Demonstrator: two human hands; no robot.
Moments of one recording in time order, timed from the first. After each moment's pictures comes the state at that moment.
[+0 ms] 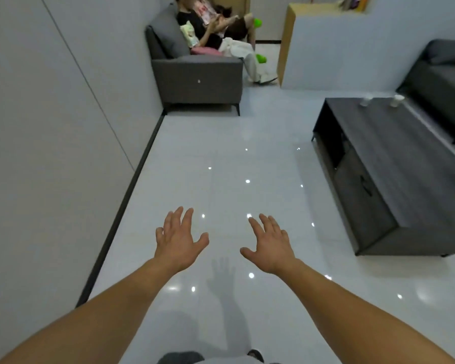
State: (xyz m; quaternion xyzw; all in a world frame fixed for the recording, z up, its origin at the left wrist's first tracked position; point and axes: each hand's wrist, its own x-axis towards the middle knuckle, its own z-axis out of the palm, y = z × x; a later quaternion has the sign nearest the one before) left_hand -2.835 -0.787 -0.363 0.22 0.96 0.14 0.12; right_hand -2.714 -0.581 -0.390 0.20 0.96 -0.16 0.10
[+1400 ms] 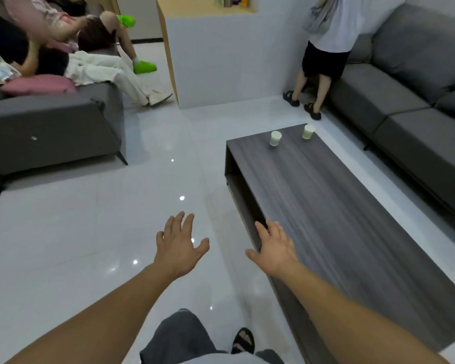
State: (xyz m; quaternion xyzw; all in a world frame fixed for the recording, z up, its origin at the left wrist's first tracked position) left_hand -3.213 0.058 -0.390 0.40 0.89 0.12 0.18; right_hand -3.020 0.215 -0.408 0.42 0.87 -0.21 0.12
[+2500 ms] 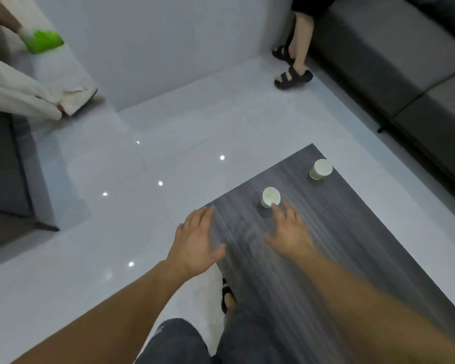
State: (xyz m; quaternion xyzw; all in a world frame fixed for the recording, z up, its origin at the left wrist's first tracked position) left_hand -3.513 0.689 -0.470 0.55 0.78 0.08 0.28; right_hand -3.304 0.823 -0.520 0.53 0.80 -0.23 0.16
